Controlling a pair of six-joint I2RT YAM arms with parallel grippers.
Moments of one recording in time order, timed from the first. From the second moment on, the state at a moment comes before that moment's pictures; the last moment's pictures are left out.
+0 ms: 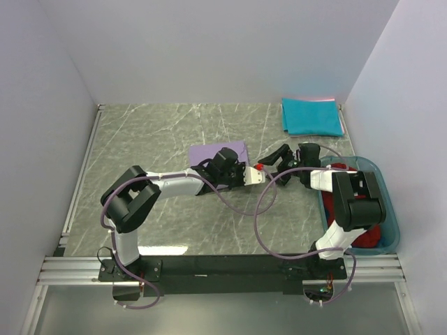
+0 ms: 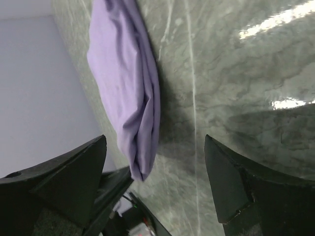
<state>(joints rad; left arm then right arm) -0.85 1.85 1.12 0.15 0.27 0.70 0.05 1.66 0.70 0.26 -0.60 1.00</state>
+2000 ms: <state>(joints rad) -0.59 1.47 1.11 -0.23 0.39 0.35 0.25 2.14 1.64 -0.15 -0.38 0.53</state>
